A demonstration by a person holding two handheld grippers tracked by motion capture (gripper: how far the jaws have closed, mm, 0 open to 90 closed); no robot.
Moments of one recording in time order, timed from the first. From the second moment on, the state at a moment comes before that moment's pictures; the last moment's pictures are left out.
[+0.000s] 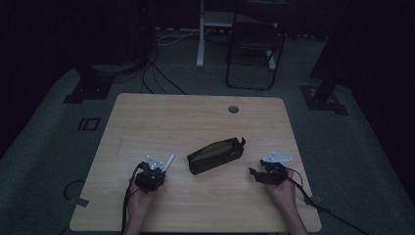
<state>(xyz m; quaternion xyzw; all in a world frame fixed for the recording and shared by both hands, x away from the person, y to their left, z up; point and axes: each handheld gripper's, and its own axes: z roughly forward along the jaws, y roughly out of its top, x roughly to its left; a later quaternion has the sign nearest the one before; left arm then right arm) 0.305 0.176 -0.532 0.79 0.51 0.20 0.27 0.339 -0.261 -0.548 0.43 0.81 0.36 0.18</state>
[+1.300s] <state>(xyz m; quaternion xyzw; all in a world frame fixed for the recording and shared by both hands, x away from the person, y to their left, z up) 0.312 0.199 -0.526 0.85 0.41 0.15 0.29 0.343 -0.266 -0.550 0.43 0.80 0.37 0.18</state>
